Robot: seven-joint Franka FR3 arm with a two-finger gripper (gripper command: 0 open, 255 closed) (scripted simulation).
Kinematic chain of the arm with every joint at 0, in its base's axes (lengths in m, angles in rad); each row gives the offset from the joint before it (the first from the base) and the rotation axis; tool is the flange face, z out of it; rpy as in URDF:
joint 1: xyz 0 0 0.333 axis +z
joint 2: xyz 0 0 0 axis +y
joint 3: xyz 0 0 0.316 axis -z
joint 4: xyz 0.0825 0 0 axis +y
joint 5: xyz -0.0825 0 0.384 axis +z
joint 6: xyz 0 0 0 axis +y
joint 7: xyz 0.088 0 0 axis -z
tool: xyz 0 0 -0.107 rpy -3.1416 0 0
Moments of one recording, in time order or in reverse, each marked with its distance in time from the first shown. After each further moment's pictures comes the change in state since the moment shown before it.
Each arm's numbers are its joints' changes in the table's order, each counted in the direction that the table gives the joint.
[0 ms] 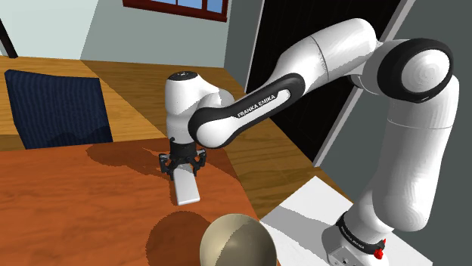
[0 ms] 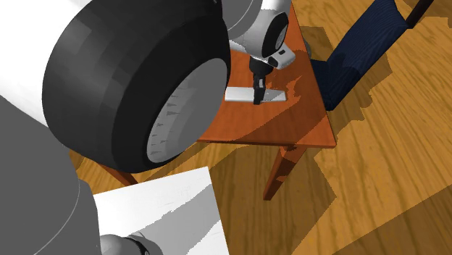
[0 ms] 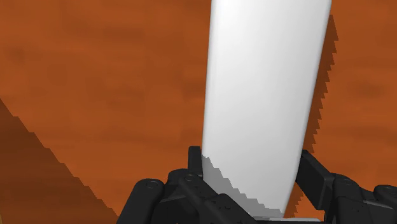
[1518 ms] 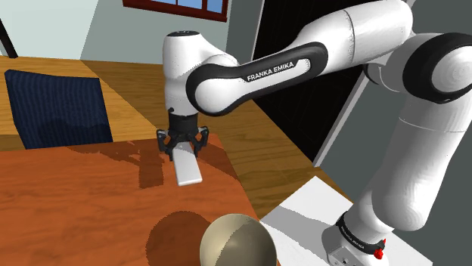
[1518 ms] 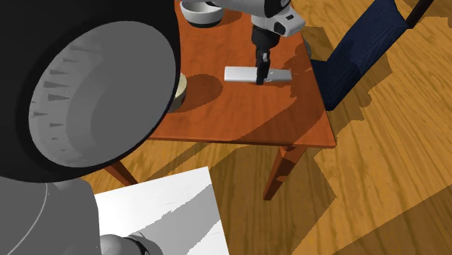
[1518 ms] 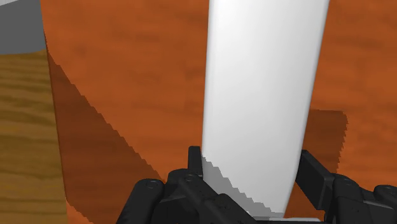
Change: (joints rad) arm -0.024 -0.110 -0.034 -0.098 0.082 0.190 -0.050
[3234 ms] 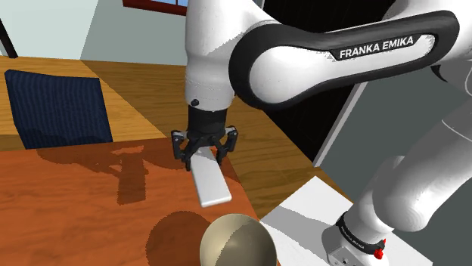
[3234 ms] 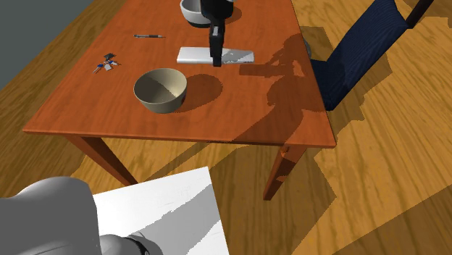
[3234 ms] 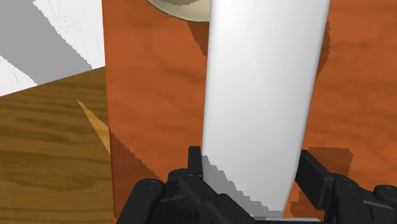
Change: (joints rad) arm 0.030 -0.361 -0.070 0.162 0.228 0.130 0.016
